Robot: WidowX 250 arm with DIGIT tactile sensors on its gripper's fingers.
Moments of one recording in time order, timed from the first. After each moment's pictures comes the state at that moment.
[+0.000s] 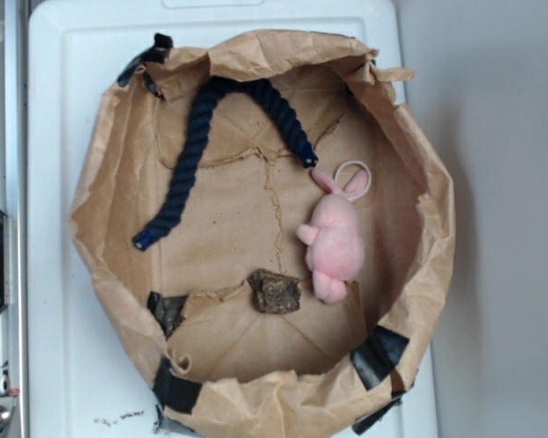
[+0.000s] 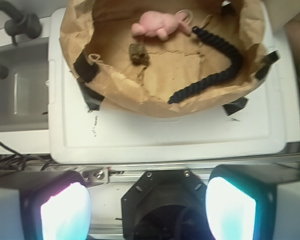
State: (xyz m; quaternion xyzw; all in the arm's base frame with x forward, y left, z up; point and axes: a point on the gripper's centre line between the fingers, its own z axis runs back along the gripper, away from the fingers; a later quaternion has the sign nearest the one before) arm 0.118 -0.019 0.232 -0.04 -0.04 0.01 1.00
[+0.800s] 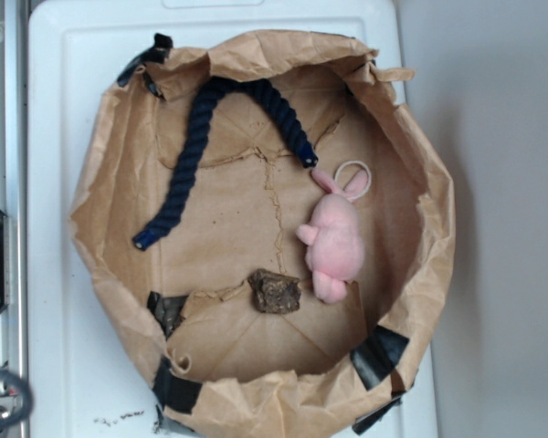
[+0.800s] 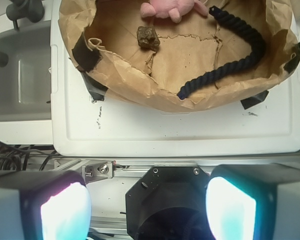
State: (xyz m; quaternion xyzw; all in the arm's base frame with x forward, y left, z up) arm 0.124 -0.019 0.214 -0.06 0.00 0.00 1.00
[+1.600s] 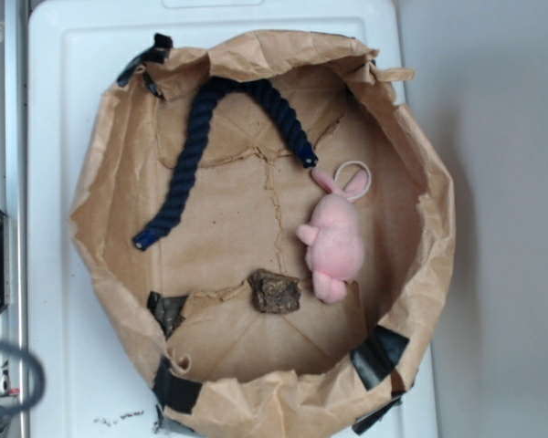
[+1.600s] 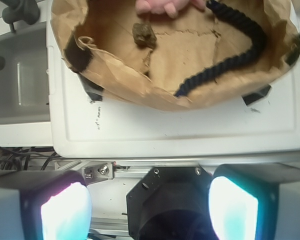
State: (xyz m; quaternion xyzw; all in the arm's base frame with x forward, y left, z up) arm 0.127 -0.029 0.210 -0.07 0.00 -0.03 1.00
